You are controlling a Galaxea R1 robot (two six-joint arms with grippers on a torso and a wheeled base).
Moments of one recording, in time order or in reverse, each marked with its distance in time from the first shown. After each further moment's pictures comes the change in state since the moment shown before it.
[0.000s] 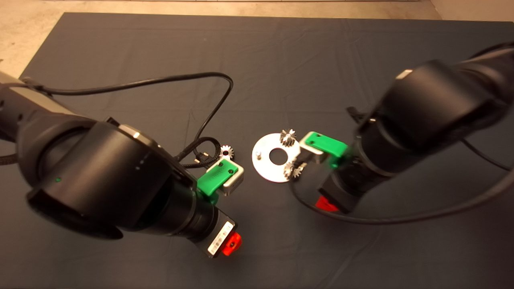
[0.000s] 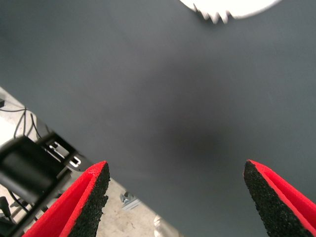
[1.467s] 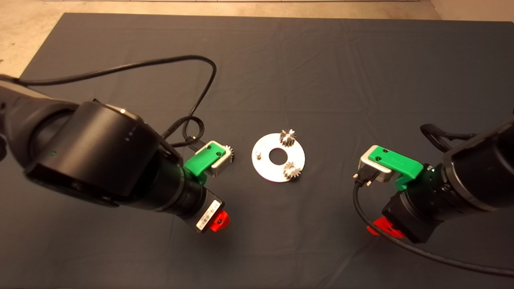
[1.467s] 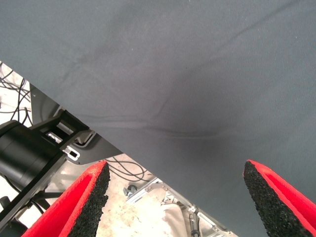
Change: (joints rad) left arm -0.012 -0.081 -0.055 0.057 0.001 0.144; right arm 0.054 -0.147 0.184 0.038 -0.007 0.103
